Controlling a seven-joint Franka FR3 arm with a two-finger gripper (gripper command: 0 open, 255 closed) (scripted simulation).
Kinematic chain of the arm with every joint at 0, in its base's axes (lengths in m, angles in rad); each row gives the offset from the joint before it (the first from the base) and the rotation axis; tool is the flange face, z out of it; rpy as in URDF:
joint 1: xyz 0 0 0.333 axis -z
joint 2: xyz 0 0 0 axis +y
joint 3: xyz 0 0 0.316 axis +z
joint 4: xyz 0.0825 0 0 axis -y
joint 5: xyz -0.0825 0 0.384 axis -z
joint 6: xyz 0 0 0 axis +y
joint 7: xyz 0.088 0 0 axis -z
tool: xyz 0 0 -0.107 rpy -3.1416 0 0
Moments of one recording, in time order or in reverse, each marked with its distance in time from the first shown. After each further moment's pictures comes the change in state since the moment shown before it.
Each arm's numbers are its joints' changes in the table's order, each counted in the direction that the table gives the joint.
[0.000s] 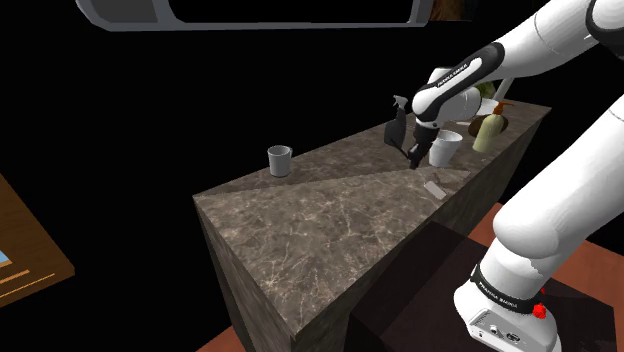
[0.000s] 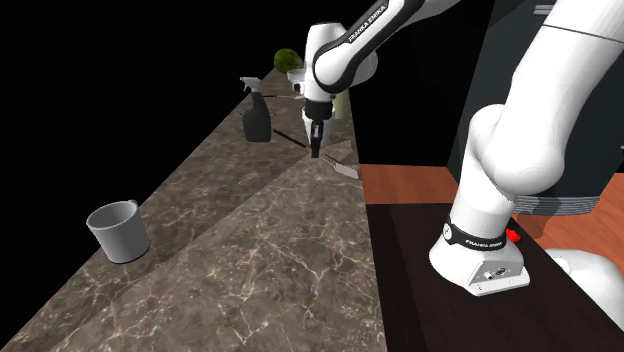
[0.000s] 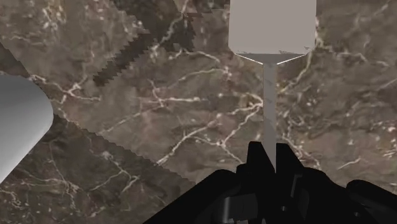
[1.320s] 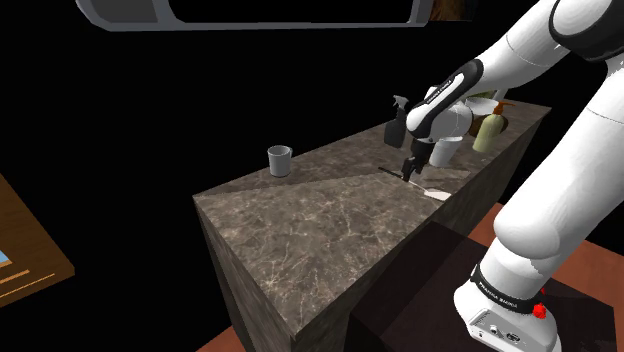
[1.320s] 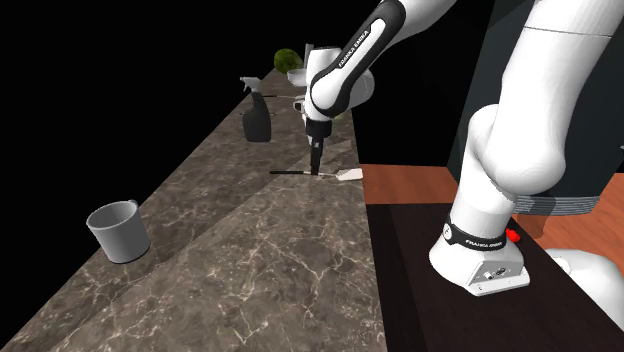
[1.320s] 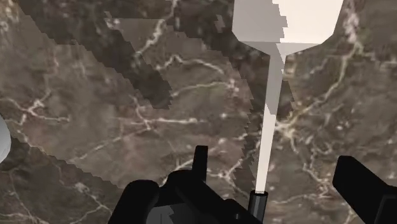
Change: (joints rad) arm -0.017 0.124 -0.019 -0.040 -0.068 -0.157 -0.057
